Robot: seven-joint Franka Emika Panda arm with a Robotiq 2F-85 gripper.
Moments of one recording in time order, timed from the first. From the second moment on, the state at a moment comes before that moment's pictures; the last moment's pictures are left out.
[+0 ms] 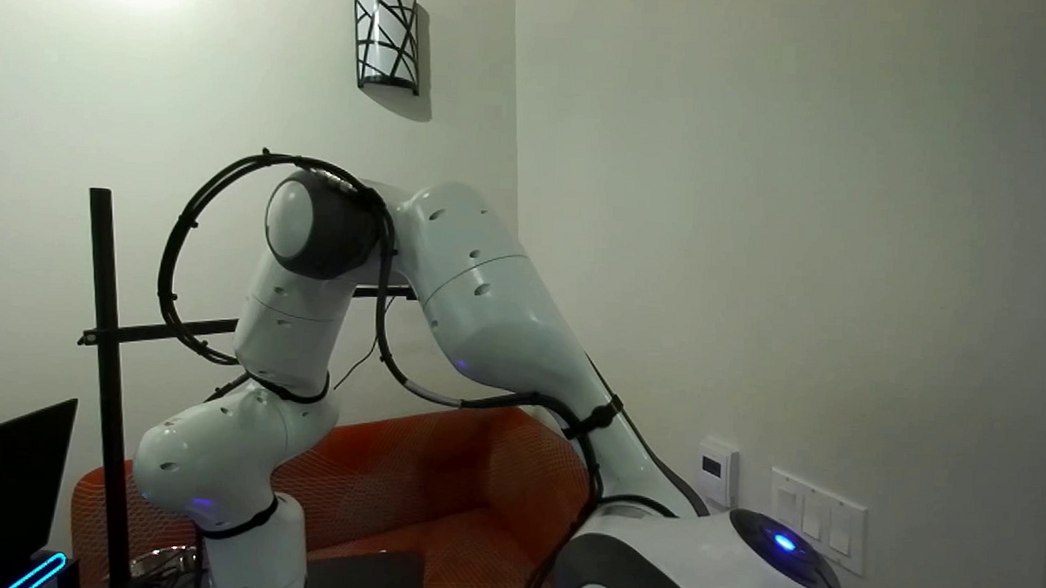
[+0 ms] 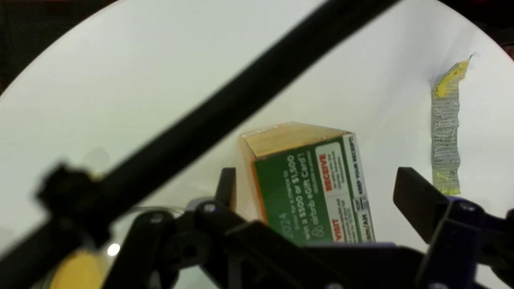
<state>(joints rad) -0.49 0.46 -0.25 -2.09 -0.02 2.35 -0.92</state>
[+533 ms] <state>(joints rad) -0.49 0.46 -0.25 -2.09 -0.02 2.36 -0.92</state>
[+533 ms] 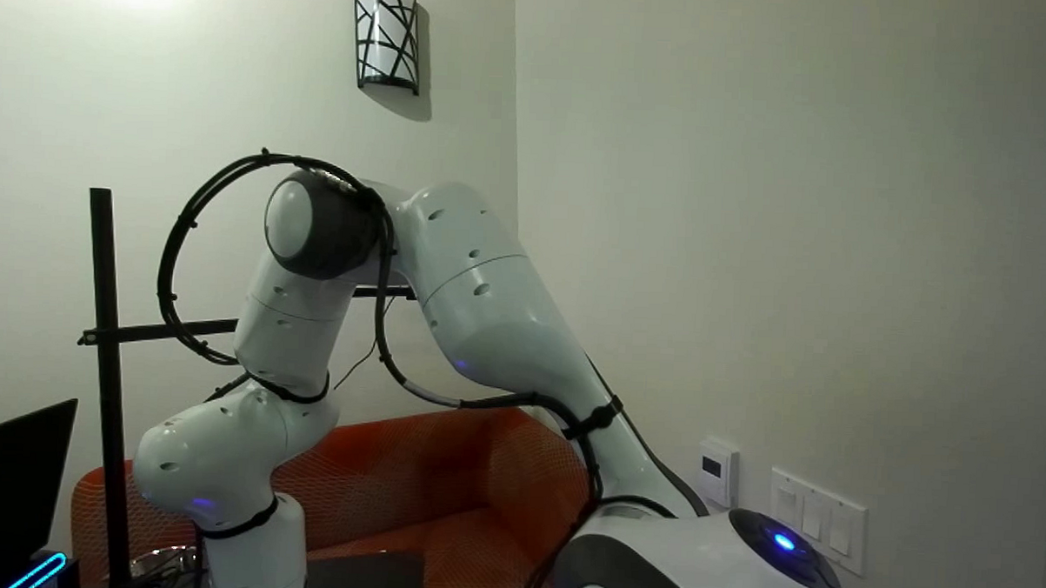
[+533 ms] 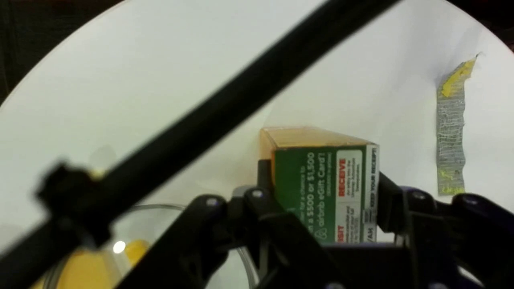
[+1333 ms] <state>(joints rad) -0.49 0.44 -0.25 -2.10 -0.02 2.36 -0.92</state>
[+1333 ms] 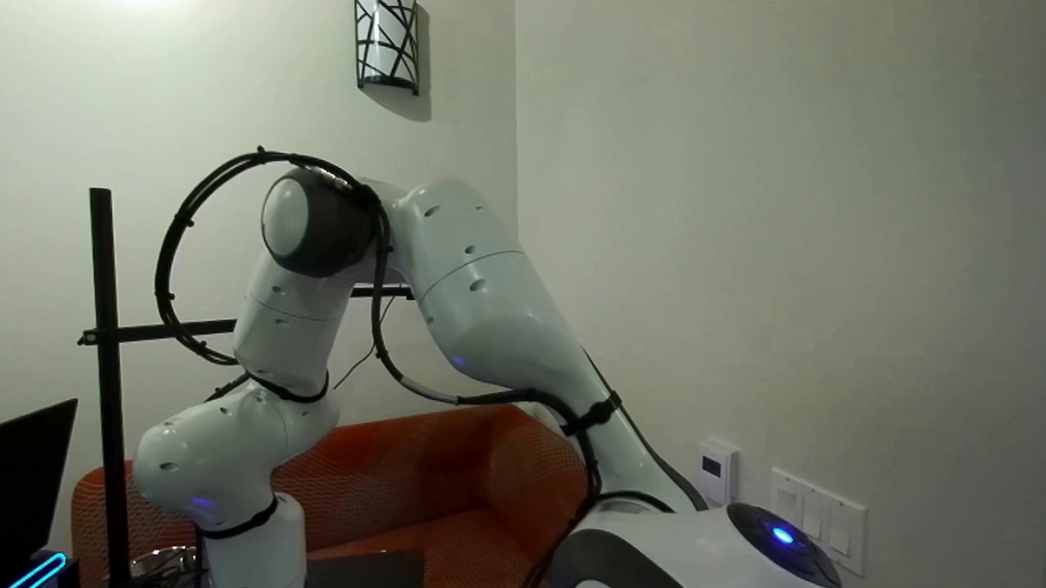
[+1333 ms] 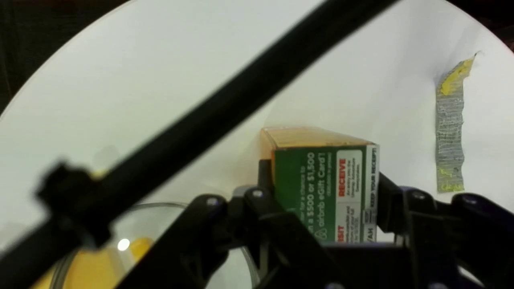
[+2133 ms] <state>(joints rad) -0.44 0.27 -0.23 -2.11 0.02 2.23 -0.90</state>
